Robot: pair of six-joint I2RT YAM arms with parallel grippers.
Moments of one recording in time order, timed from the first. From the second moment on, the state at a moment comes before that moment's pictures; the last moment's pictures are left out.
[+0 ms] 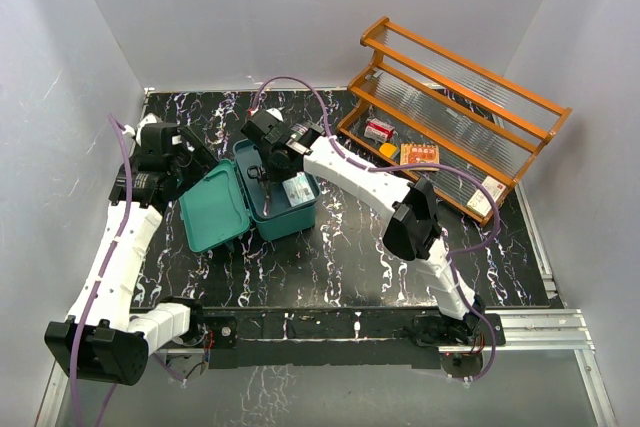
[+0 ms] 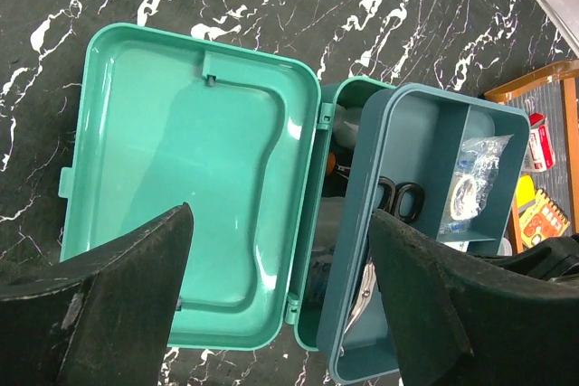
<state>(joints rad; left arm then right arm) -0.12 1.08 1.14 -0.79 -0.17 -0.73 0.93 2.24 2.31 -1.09 0.23 0.45</state>
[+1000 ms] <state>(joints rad) -0.12 1.09 1.14 -0.84 -0.17 -0.74 0.94 2.28 2.29 -1.06 0.22 0.48</state>
